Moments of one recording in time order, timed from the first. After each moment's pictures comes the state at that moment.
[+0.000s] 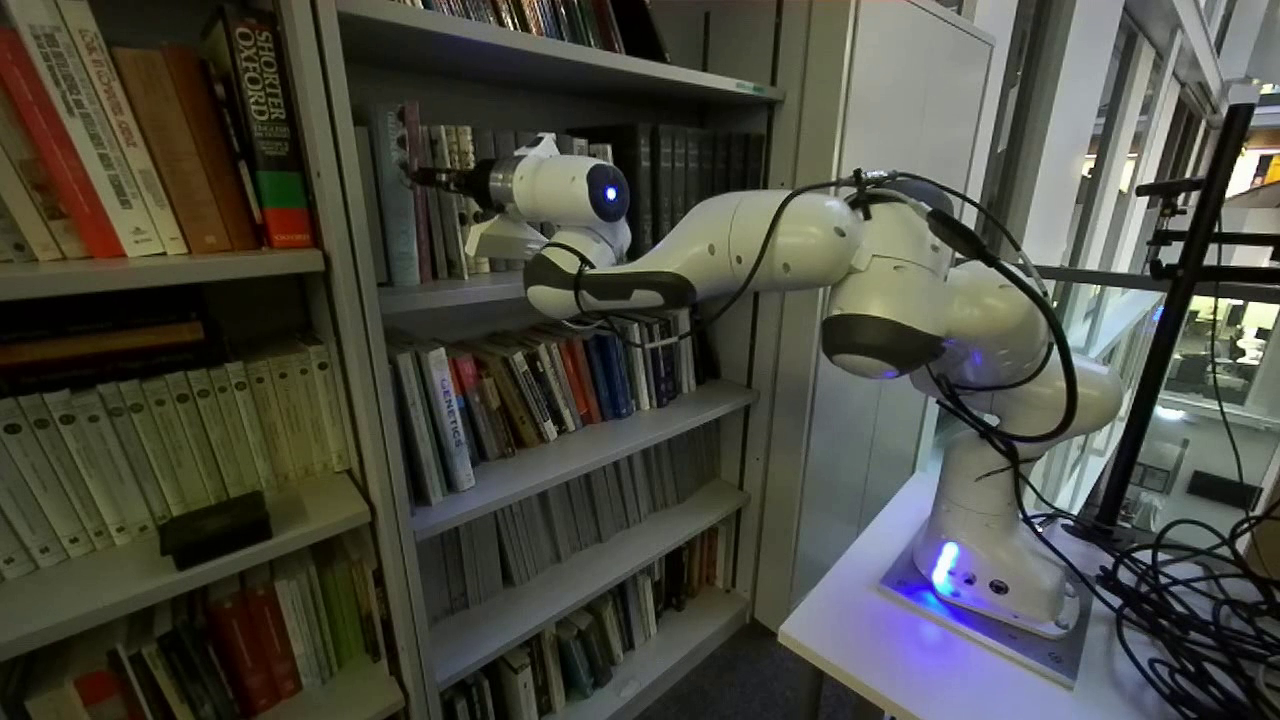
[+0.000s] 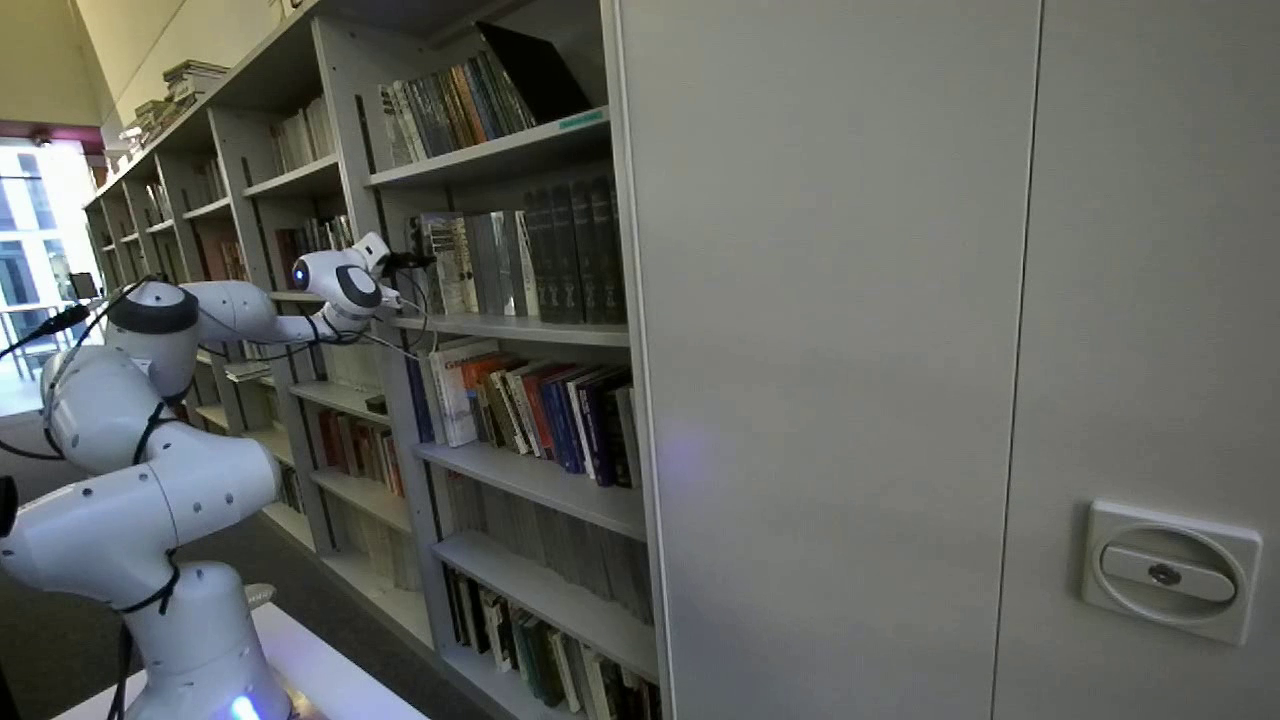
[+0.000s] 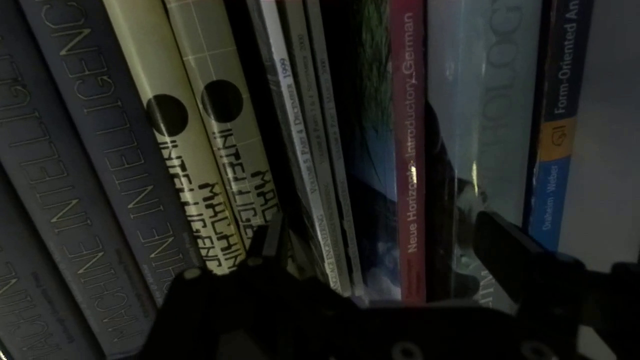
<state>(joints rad) -1.60 -0.99 1.67 -1.52 0.31 3.29 0.83</state>
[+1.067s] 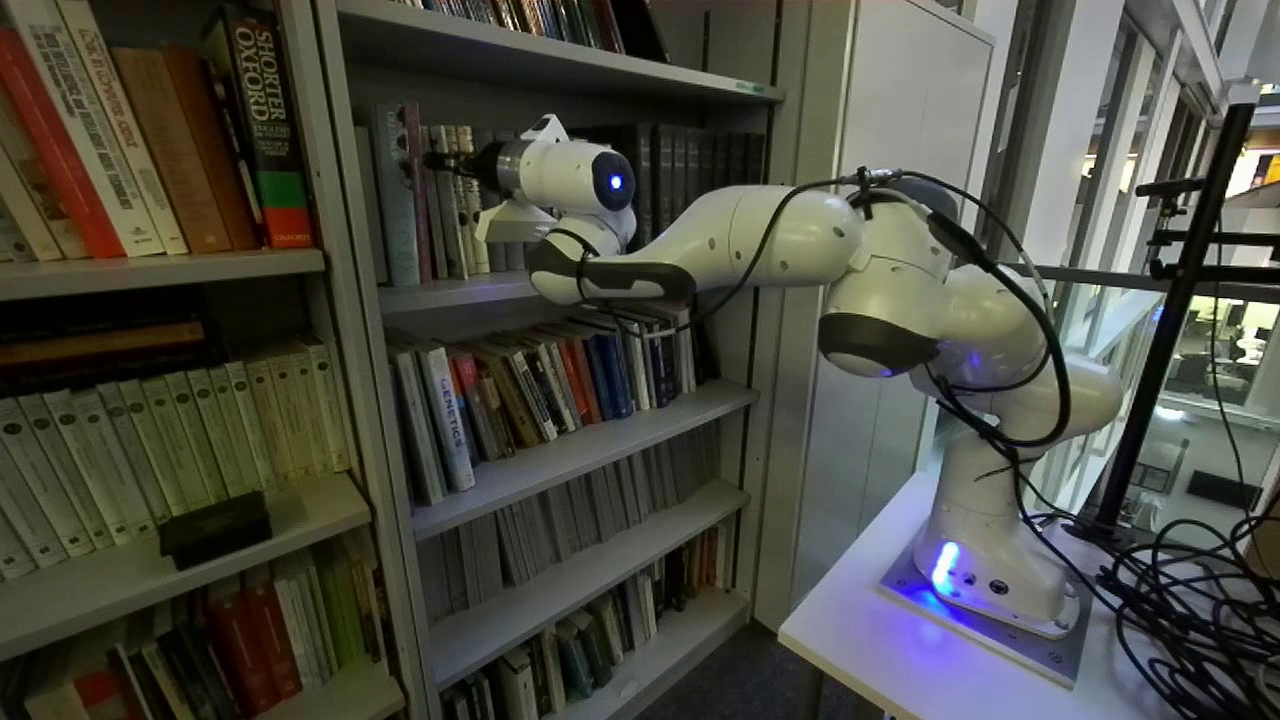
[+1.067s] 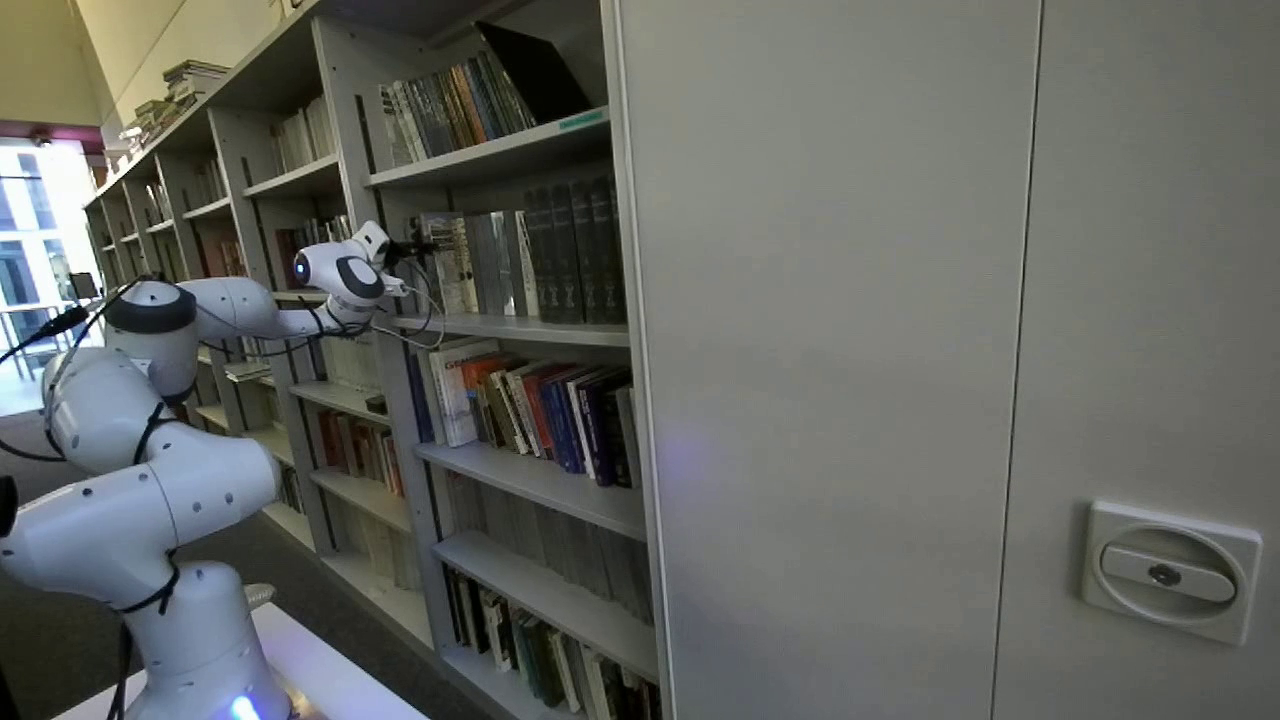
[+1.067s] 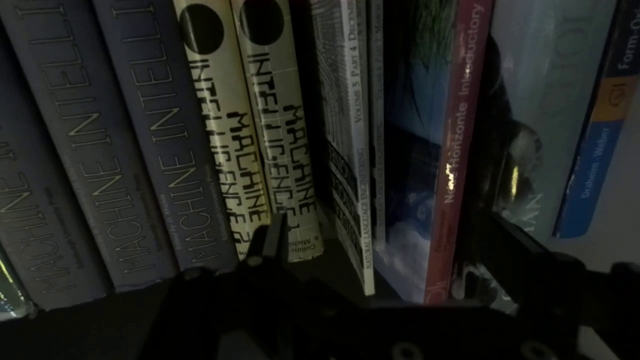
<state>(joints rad) -1.60 -1.00 1.61 -1.52 0.31 3.29 0.77</state>
